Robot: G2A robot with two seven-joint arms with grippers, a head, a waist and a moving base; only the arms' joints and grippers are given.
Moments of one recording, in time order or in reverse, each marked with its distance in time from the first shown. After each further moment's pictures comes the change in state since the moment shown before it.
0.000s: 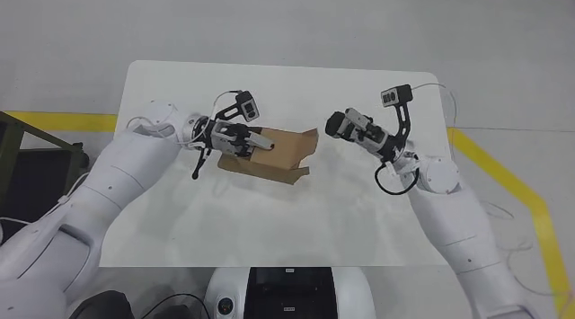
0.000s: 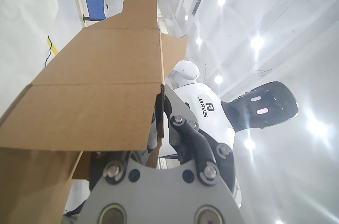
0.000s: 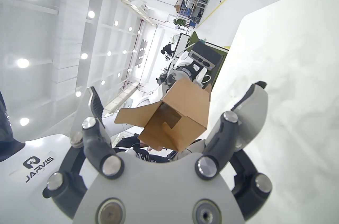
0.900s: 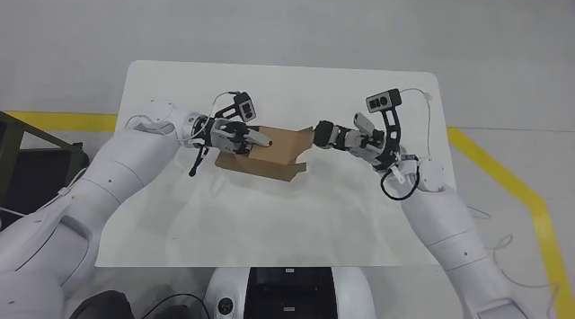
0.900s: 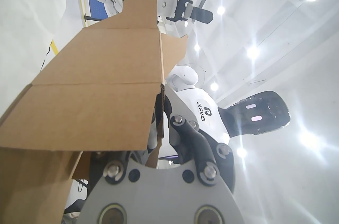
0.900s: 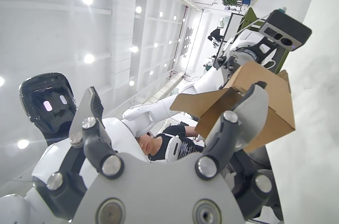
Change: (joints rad) left arm -0.076 0.000 0.128 0.088 -0.073 -0.010 0.000; right arm 0.024 -0.037 -0.057 0.064 0.338 0.005 0.245
